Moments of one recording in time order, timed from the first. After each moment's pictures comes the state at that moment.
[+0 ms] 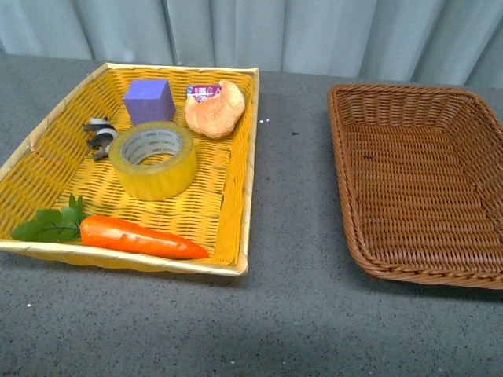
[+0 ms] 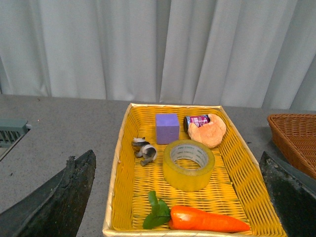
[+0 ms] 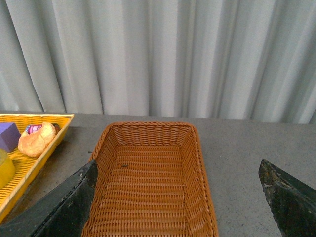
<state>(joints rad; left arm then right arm) 0.00 0.00 0.02 0.00 0.00 -0.01 0.00 0.00 0.01 0.00 0.00 0.00</state>
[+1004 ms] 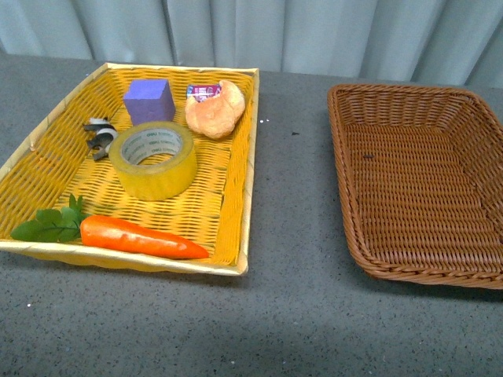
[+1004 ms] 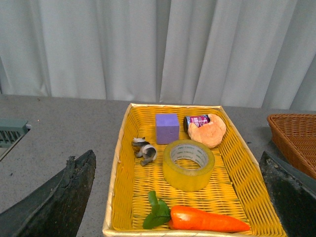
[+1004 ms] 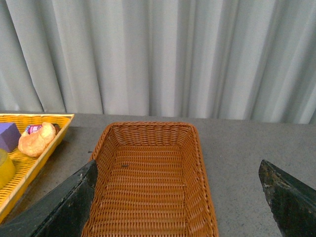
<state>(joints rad) 0.00 0.00 0.02 0.00 0.00 -0.01 0.00 0.00 0.01 0.00 0.00 0.00</state>
